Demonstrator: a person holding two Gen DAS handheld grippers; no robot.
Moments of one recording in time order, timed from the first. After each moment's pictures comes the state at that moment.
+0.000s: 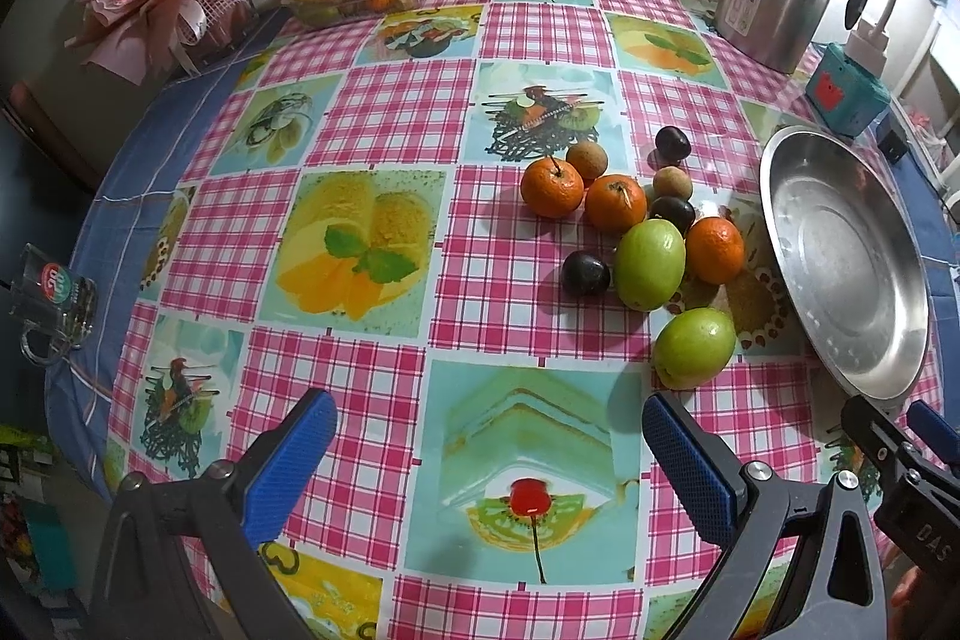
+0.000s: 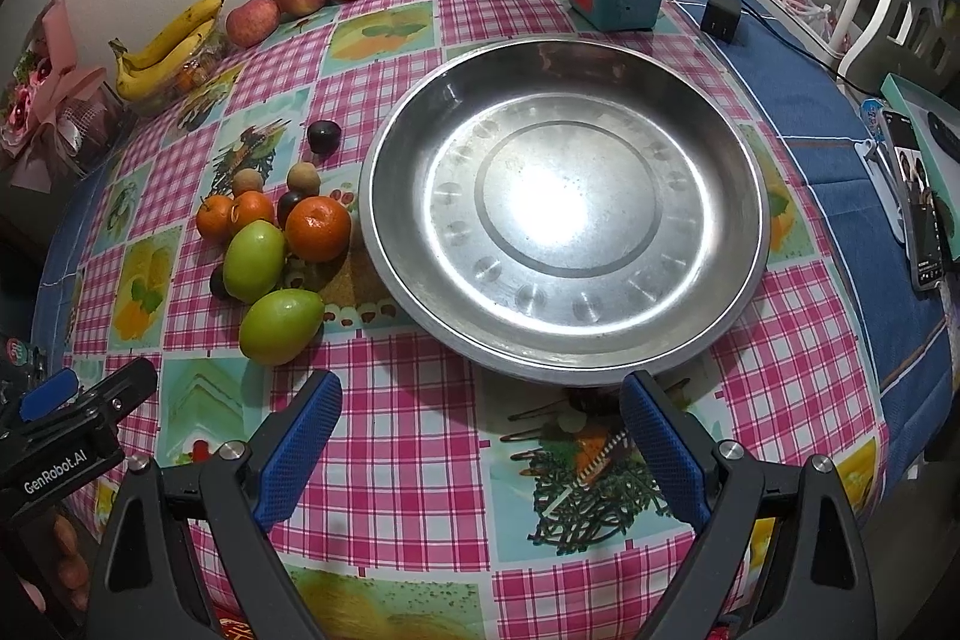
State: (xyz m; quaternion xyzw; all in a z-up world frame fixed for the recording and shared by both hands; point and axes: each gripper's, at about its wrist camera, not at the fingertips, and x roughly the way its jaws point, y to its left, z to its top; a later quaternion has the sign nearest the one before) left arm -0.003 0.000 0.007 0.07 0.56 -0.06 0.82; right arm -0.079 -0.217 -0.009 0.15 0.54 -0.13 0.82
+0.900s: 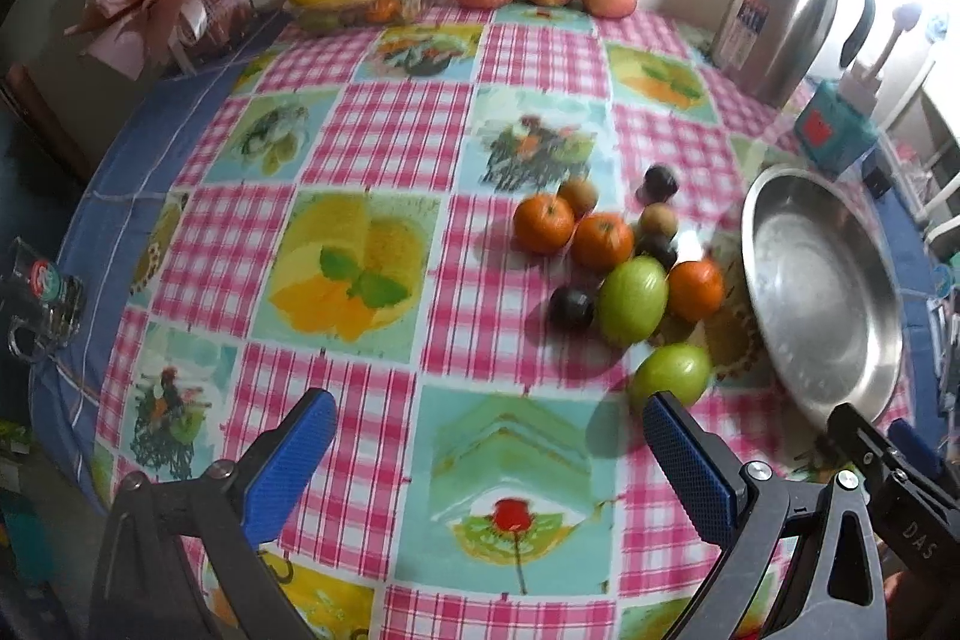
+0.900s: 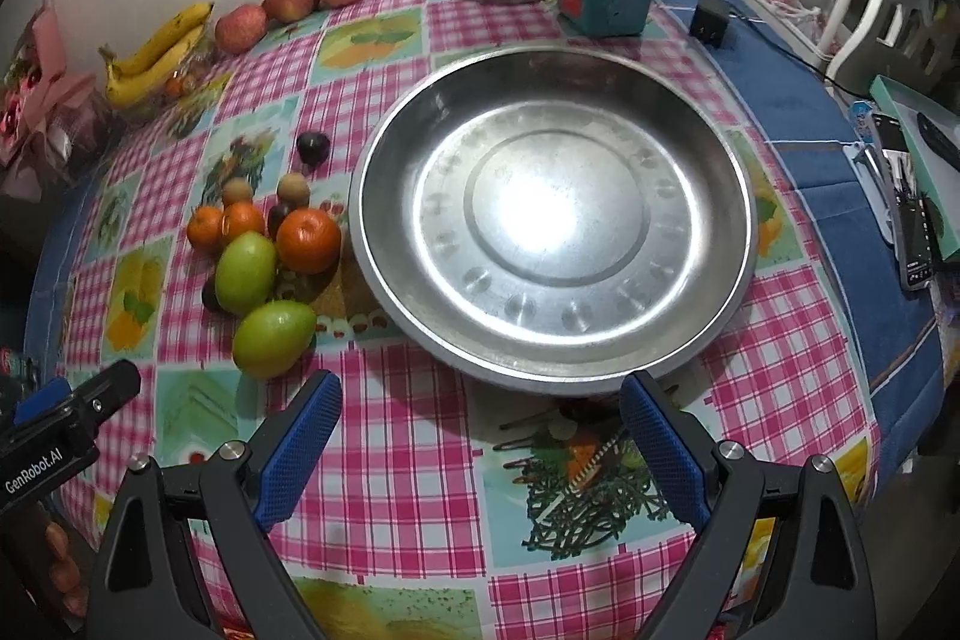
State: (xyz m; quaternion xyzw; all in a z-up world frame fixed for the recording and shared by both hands) left arm 0.009 0.003 0.027 0.04 0.55 -0.07 0.83; right arm -0.078 -0.219 -0.006 0.15 0.53 -0.15 0.82
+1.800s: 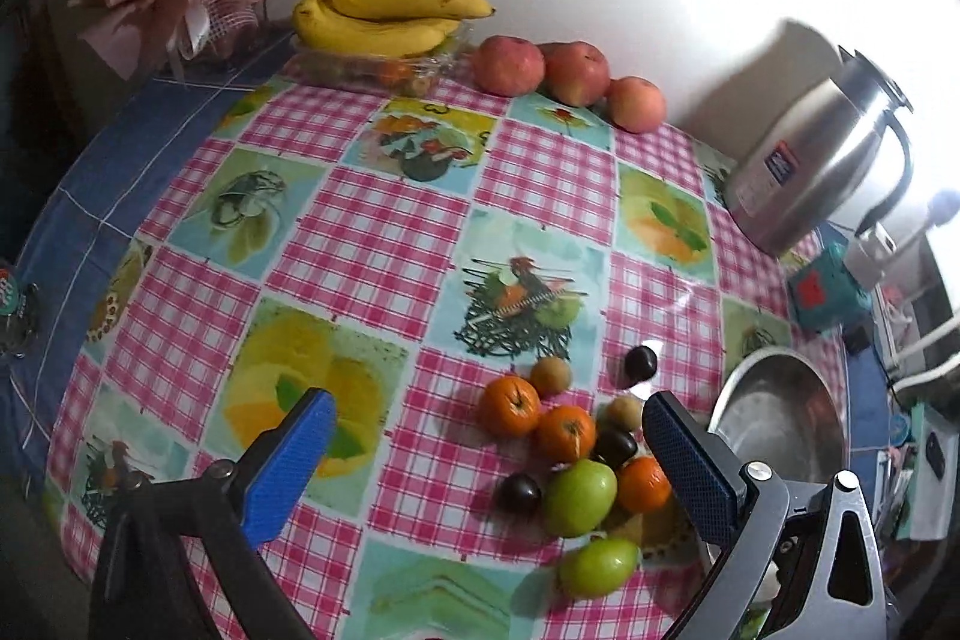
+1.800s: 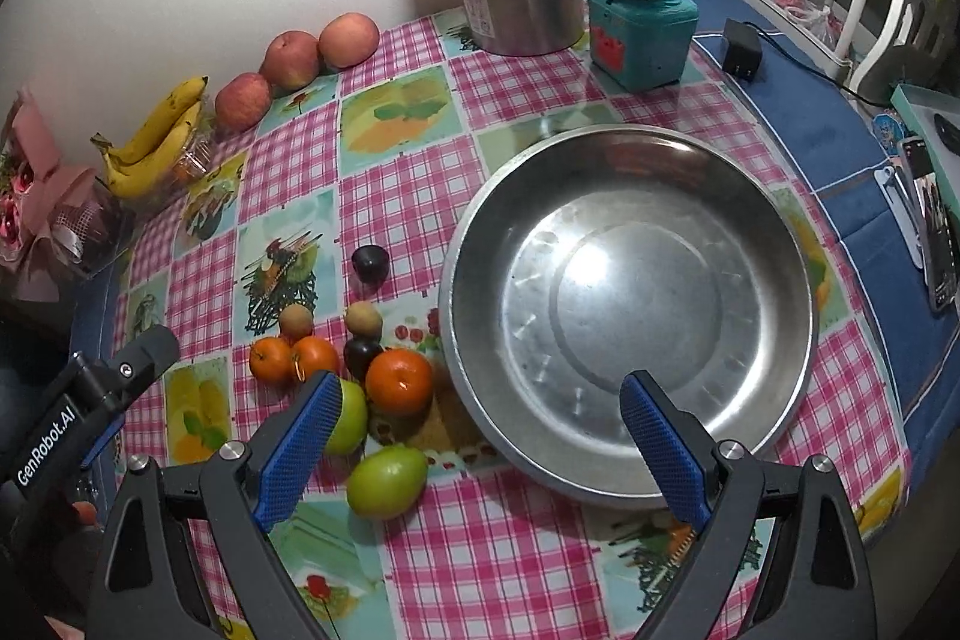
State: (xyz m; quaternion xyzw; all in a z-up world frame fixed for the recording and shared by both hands) left arm 0.091 0.008 0.047 -0.07 0.52 -0.06 0.85; right arm 0.000 -0.206 0.021 0.21 0.51 -0.16 0.82
